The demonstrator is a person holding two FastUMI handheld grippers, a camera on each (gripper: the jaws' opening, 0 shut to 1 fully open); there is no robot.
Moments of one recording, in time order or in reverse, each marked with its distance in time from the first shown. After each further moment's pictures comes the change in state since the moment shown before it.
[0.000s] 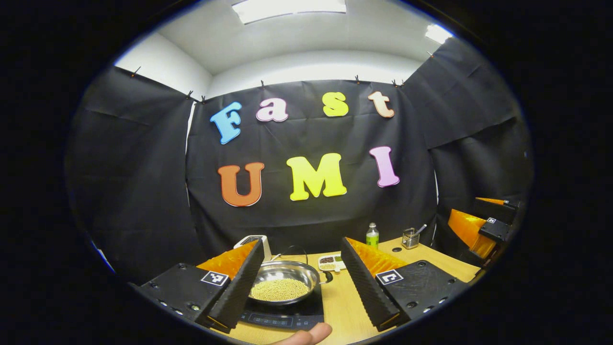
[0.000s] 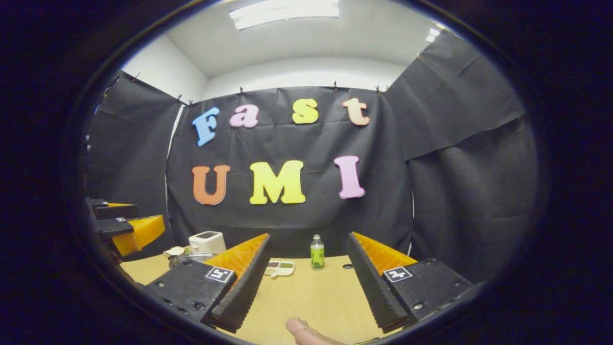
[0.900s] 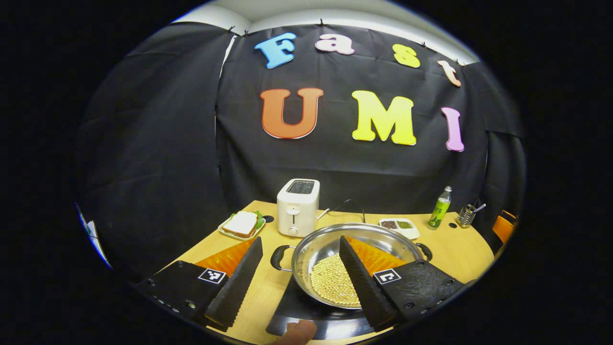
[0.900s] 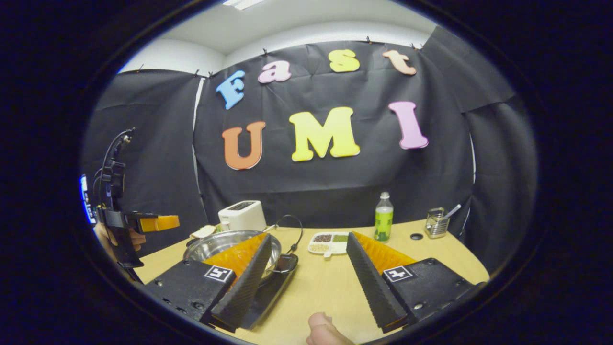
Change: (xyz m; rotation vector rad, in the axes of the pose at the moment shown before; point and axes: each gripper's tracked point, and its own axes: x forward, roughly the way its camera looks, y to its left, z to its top) left arm 0.127 0.201 -0.140 -0.147 0.307 0.153; right arm 0.115 0.129 -0.101 0.054 0.191 0.241
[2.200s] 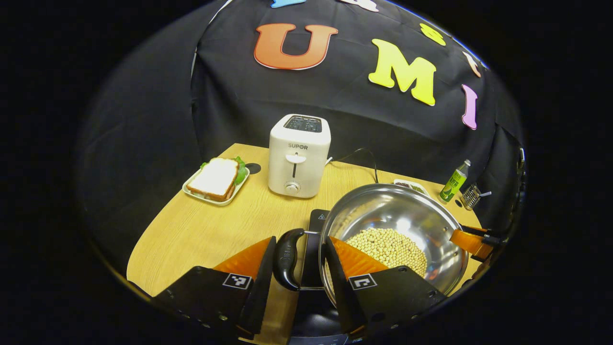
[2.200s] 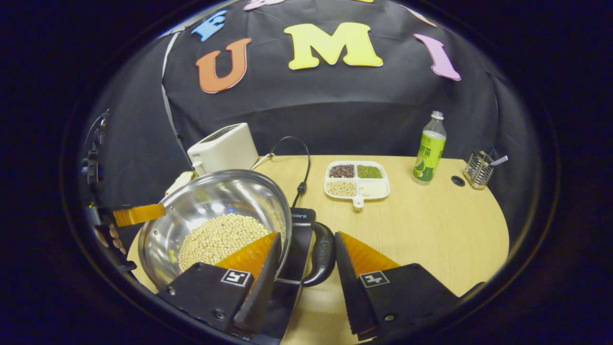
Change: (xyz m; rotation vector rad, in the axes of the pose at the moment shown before) left arm 0.130 0.045 -0.113 -0.095 0.404 -0.108; right arm 0.167 0.057 -0.163 0.049 0.572 -0.034
